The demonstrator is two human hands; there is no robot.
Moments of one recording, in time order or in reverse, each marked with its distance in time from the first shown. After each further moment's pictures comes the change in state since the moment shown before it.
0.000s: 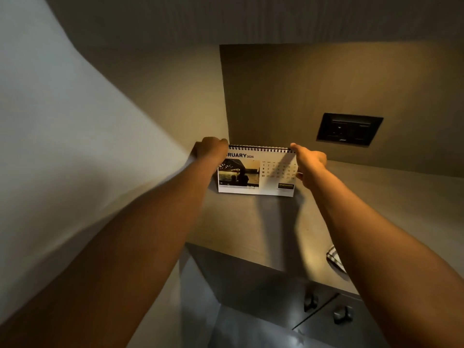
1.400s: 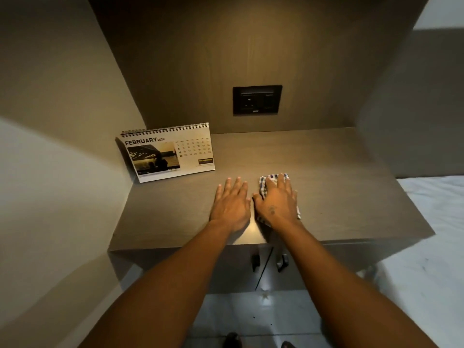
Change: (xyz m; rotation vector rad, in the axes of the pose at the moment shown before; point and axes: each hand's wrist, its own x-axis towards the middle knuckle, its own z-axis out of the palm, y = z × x) left_hand -0.176 -0.031 0.204 0.528 -0.391 0.817; right_hand -0.054 0.150 -0.134 -1.051 0.171 -0.349
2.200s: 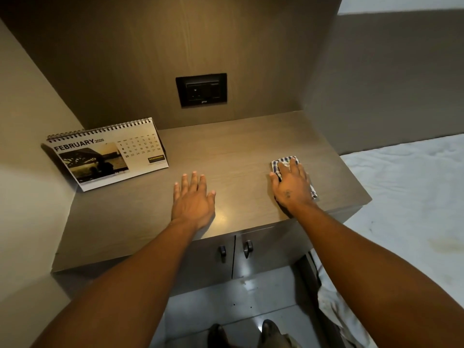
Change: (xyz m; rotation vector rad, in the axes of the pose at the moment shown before) left_hand 0.000 0.009 0.010 0.042 -0.001 -0.036; right_hand 0.010 0.138 -0.056 -0.088 0.086 0.137
